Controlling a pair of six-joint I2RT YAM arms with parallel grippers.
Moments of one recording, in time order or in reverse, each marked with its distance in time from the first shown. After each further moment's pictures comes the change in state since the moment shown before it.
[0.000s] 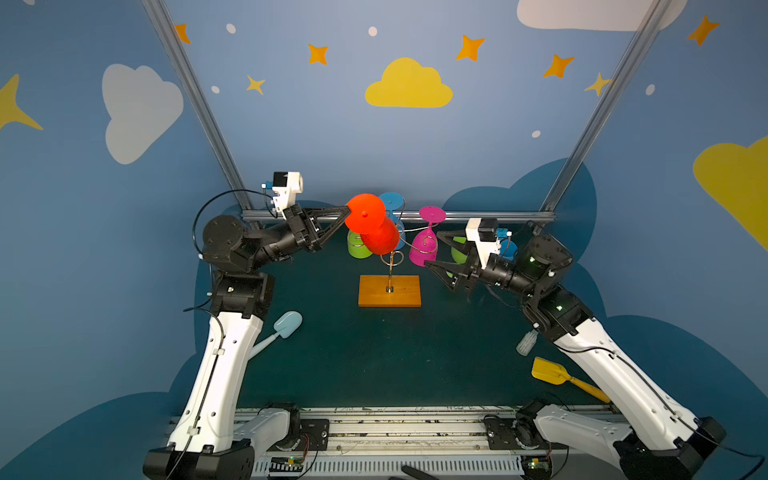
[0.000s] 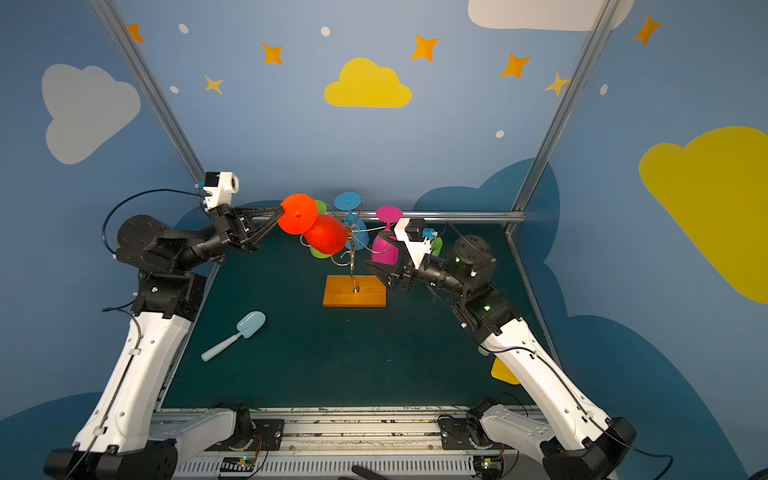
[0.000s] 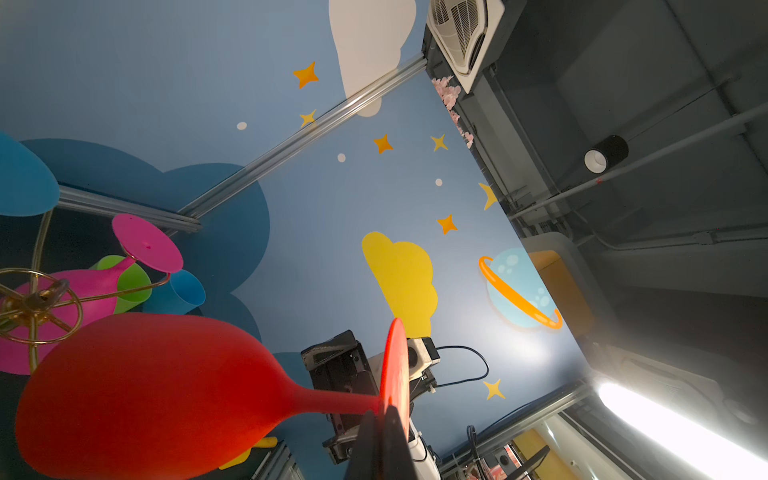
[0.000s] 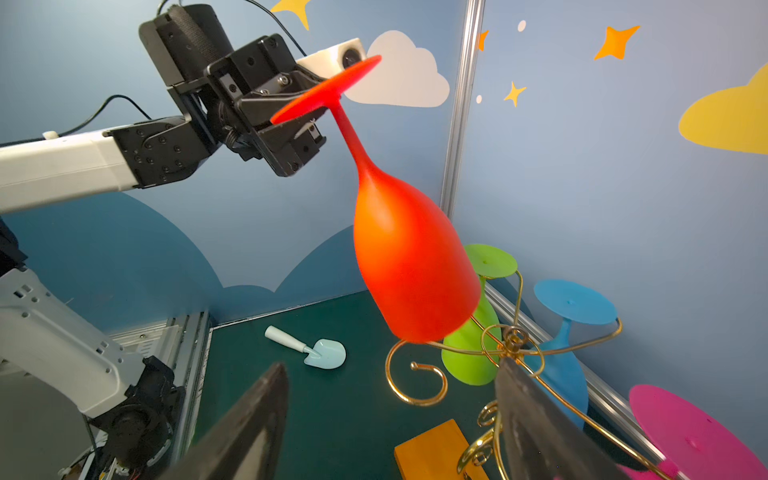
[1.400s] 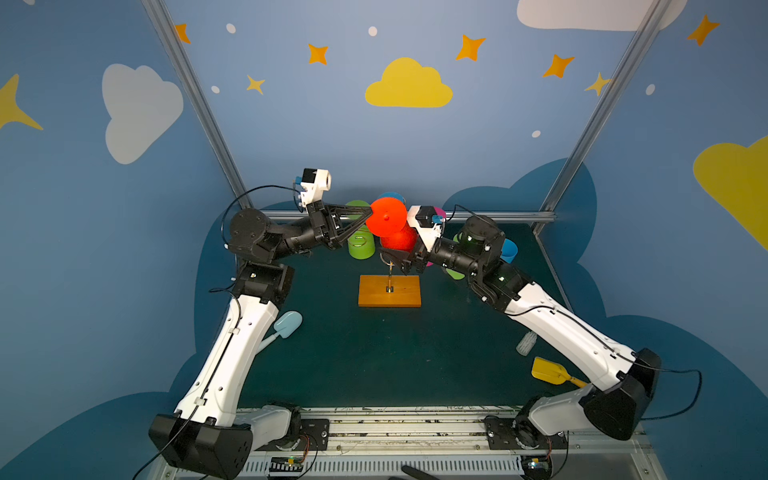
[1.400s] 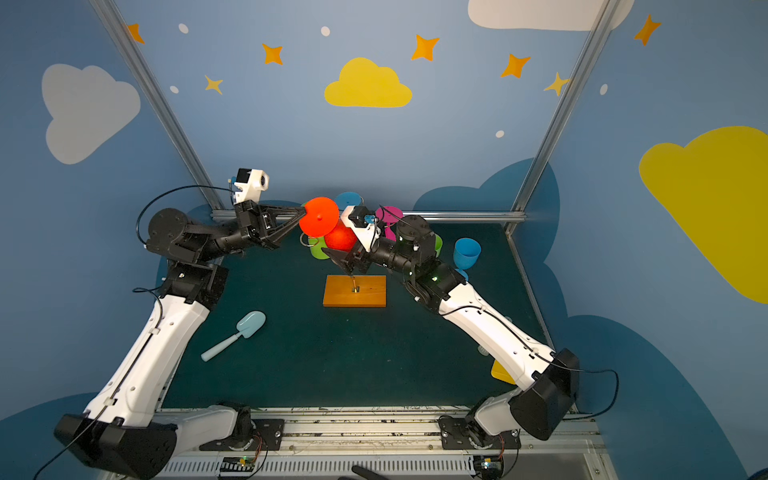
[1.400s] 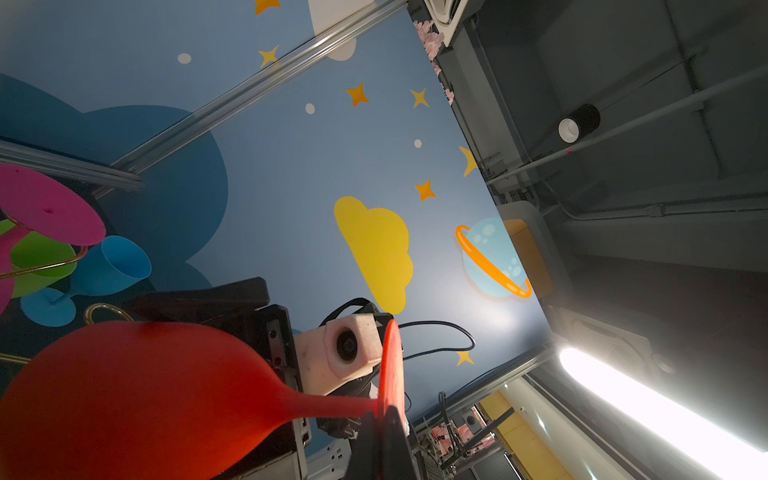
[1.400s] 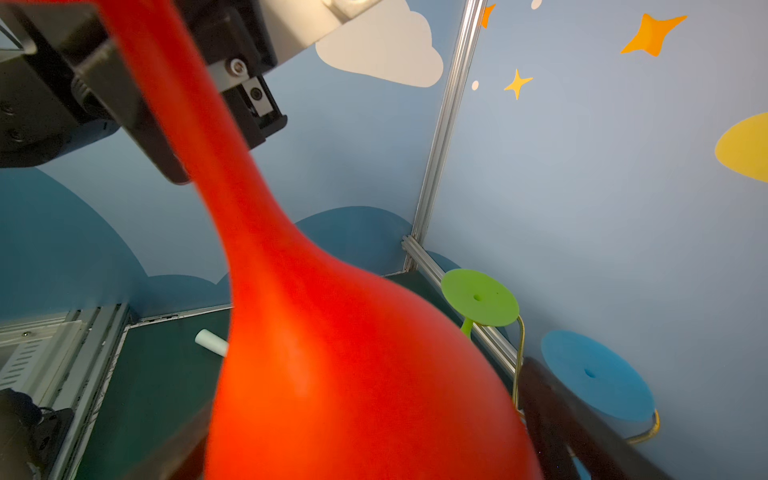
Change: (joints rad) left arm -0.100 0.073 0.012 0.146 0.024 -0.094; right arm 0.130 0.306 0.201 0.046 0.185 -0.128
